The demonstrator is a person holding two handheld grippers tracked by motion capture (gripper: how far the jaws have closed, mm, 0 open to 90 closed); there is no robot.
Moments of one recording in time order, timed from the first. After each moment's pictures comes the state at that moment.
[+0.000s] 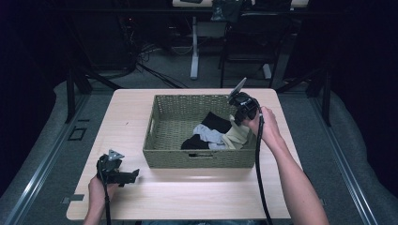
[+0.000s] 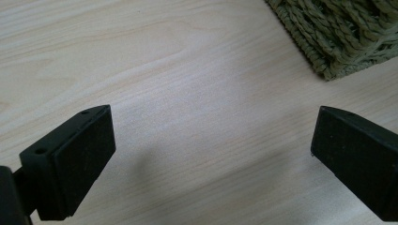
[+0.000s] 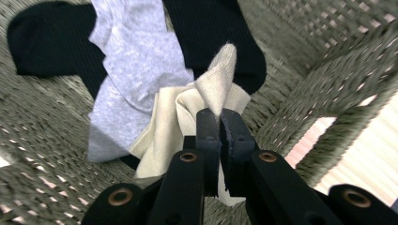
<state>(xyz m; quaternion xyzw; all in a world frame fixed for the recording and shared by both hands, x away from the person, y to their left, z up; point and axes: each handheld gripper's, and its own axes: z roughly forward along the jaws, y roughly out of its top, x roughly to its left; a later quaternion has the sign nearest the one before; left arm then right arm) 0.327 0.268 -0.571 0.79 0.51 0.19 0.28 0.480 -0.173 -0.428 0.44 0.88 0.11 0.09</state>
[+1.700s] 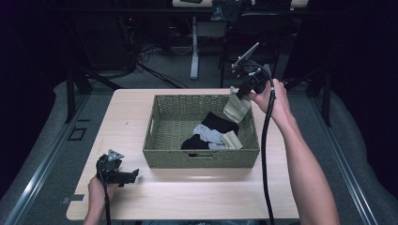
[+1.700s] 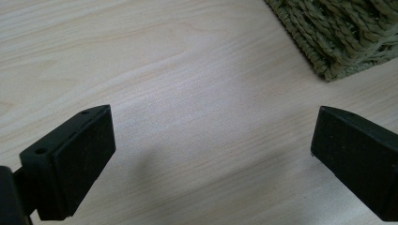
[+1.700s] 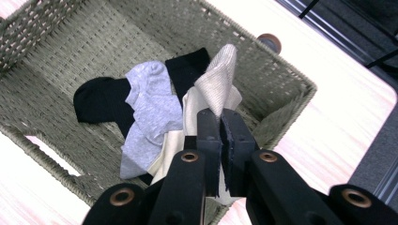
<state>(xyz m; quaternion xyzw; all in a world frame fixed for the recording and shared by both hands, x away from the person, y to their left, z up) 0.327 0.269 -0.570 0.79 0.51 0.19 0.28 0.477 -0.177 -0.319 0.44 0.87 0.19 0.13</state>
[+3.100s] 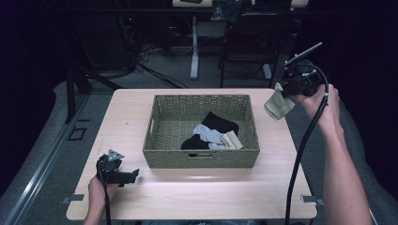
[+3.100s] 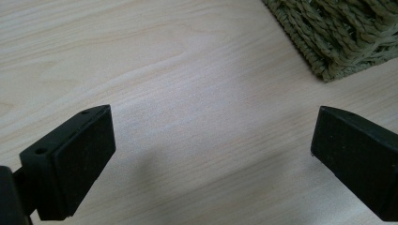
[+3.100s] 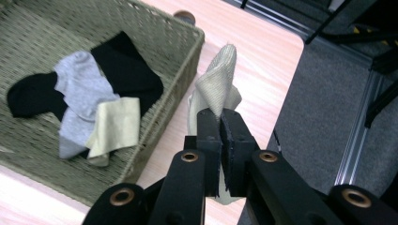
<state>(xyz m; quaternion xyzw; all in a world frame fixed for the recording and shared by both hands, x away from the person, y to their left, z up) 0.326 0.268 -0.569 0.80 0.50 0.19 0.28 0.445 -0.298 -0.309 0.53 0.81 0.19 0.17</state>
